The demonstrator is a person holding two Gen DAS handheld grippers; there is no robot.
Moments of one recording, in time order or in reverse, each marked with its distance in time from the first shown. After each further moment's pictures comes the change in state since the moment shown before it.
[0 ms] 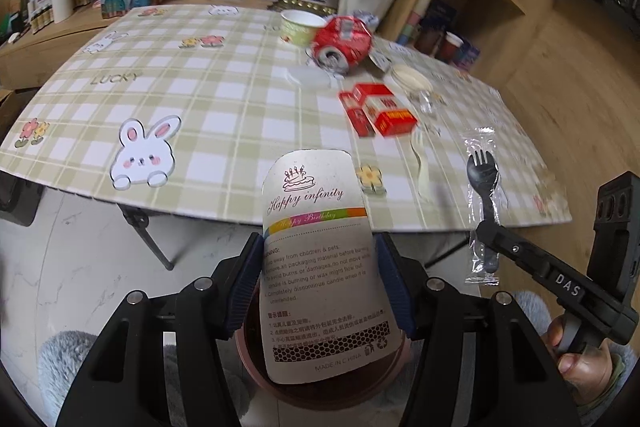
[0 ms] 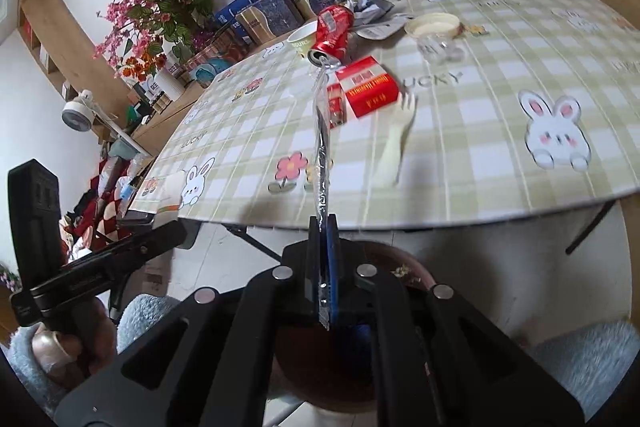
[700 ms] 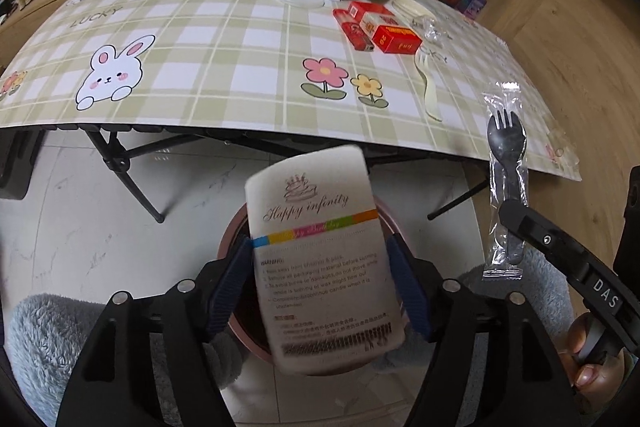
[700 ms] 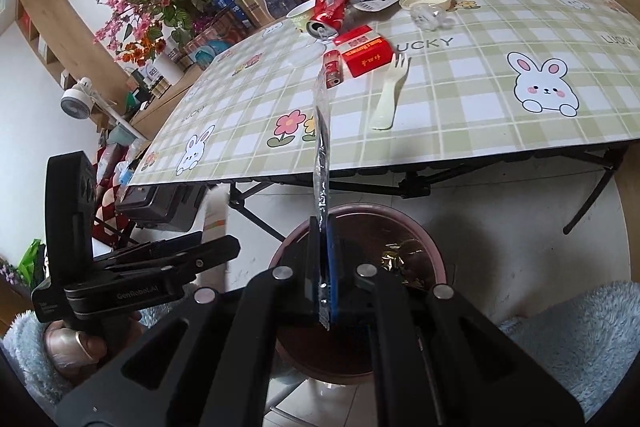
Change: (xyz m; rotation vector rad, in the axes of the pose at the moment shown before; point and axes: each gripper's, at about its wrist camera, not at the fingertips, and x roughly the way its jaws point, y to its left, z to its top) left arm 0.042 -0.009 -0.042 -0.002 0.174 0.008; right arm -0.004 0.002 -0.034 -0.016 0.045 -0.012
